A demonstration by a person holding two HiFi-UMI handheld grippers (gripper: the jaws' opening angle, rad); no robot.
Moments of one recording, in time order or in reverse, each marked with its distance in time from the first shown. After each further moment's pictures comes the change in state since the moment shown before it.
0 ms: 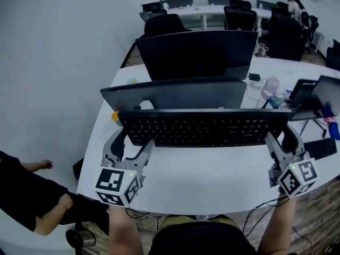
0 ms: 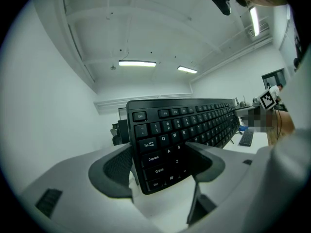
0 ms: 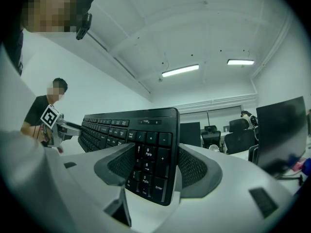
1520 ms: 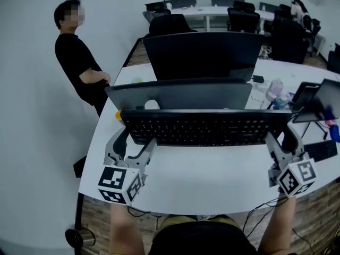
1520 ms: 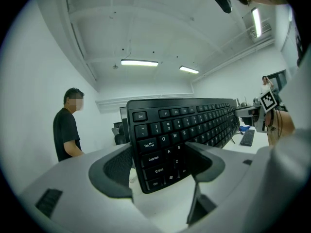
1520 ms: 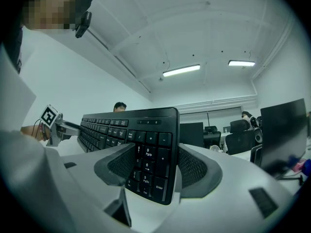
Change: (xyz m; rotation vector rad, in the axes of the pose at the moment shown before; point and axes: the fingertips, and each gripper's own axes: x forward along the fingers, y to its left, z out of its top) left arm -0.002 0.000 -0.003 -0.009 0.008 0.017; right arm 0.003 -0.001 -0.002 -0.006 -0.004 0.001
